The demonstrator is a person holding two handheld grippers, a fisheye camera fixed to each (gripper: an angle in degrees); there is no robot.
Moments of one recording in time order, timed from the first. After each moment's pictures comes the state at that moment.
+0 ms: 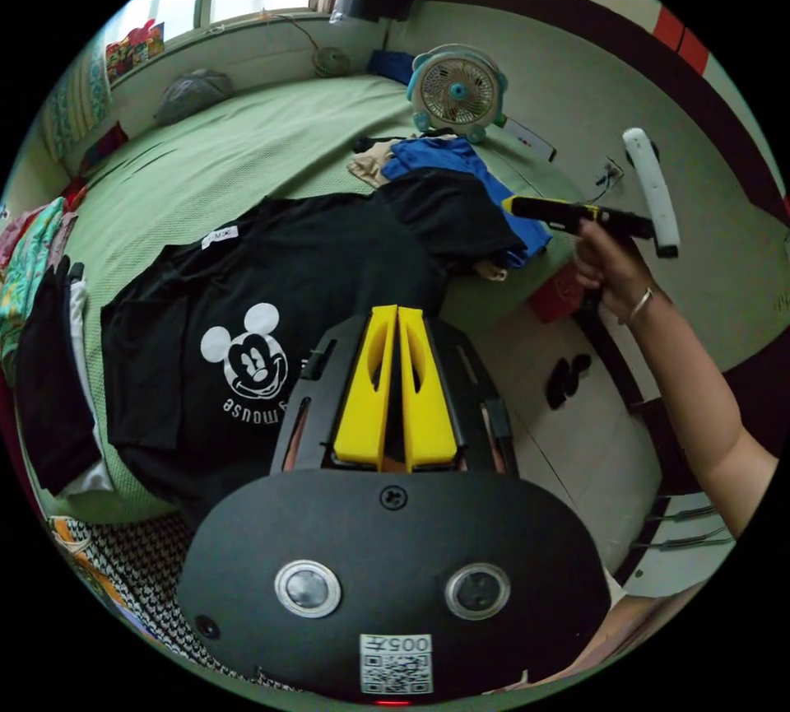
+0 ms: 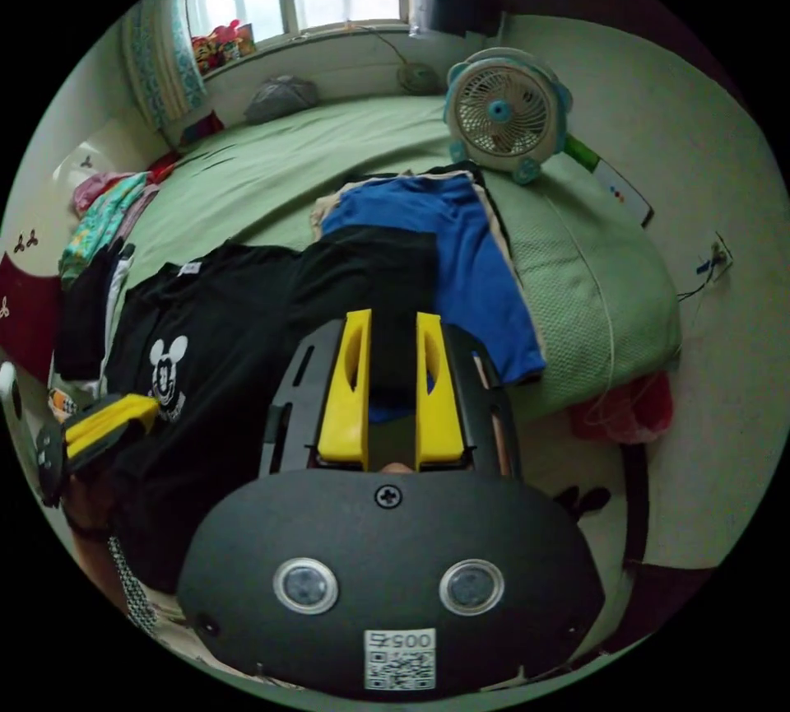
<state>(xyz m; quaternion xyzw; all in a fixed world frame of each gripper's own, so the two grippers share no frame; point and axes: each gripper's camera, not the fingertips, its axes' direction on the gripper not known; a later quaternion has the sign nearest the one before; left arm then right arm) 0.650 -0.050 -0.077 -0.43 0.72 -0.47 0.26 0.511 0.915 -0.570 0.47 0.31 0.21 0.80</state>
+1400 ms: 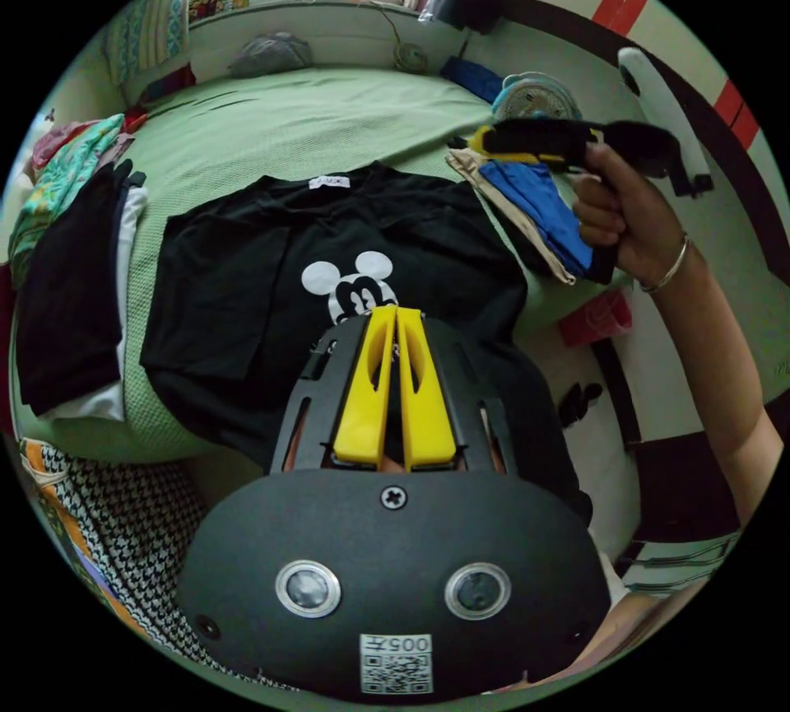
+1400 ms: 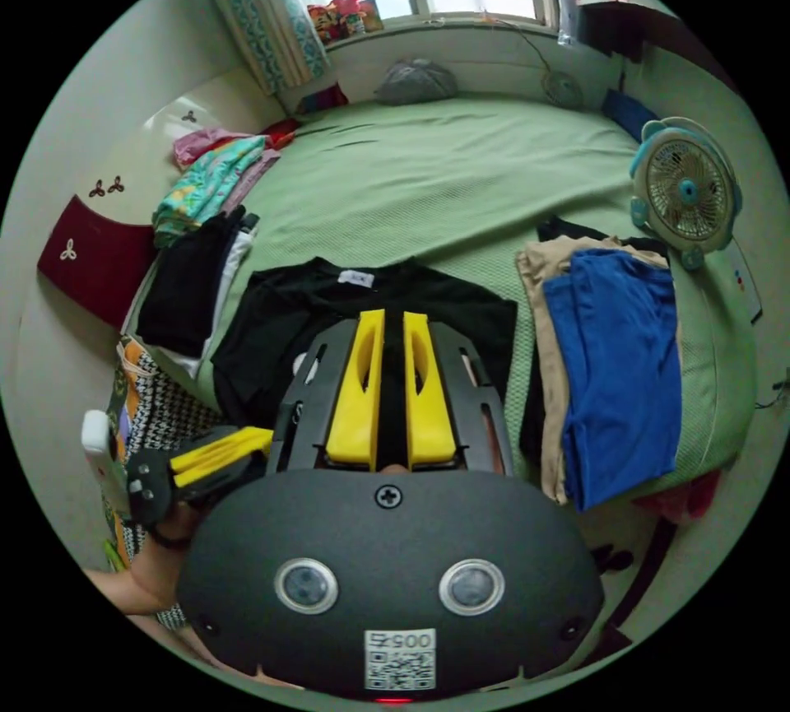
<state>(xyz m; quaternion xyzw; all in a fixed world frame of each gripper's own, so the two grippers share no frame) 0.656 0.020 -0.095 -0.52 0.66 -0.49 0.22 0.438 0.844 -0.584 0.43 0.24 0.06 0.87</state>
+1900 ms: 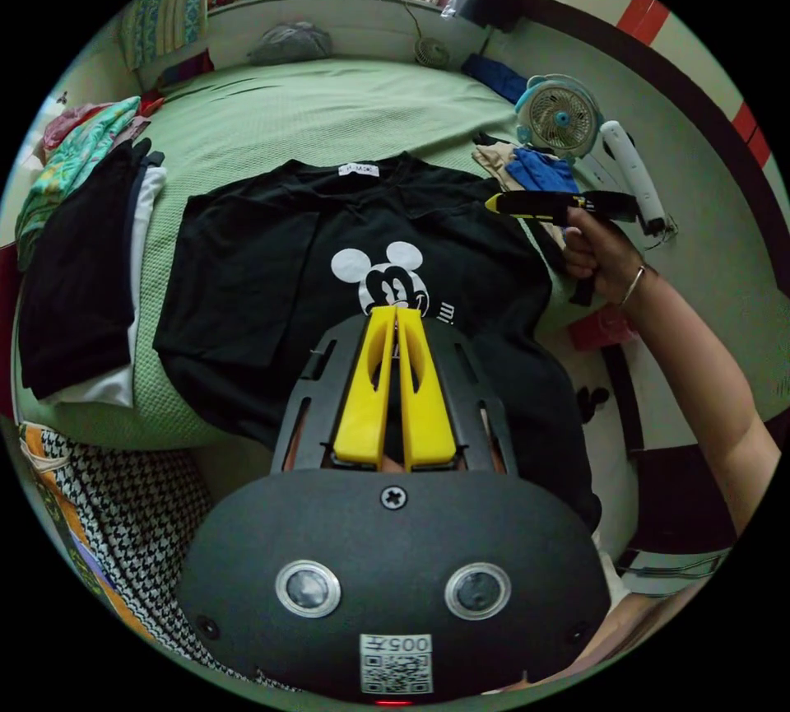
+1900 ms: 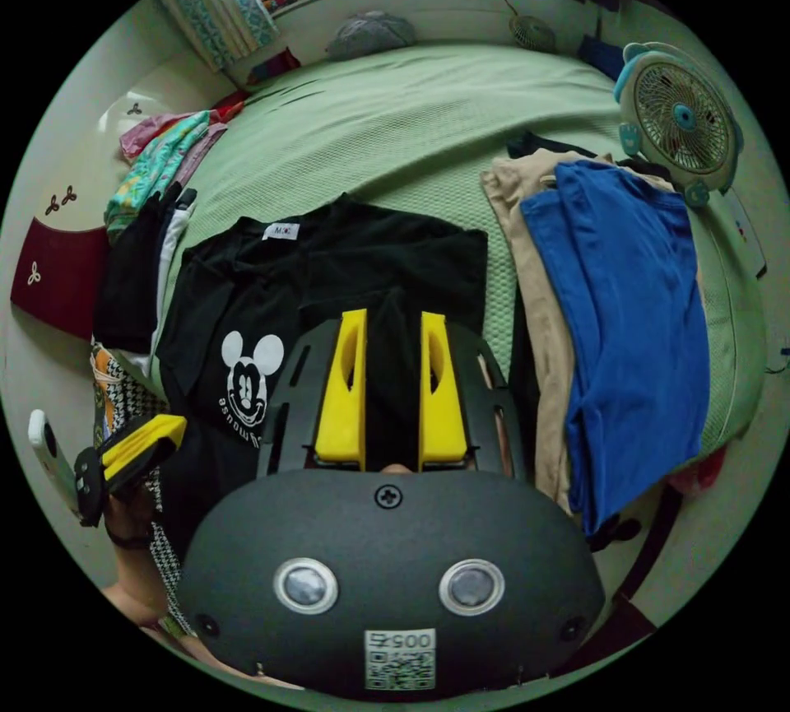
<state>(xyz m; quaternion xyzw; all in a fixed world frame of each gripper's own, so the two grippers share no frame) 0.664 0.057 -0.107 -0.54 0.66 -0.48 0.21 0.484 0.780 -0.552 0.38 0.23 0.12 0.89</state>
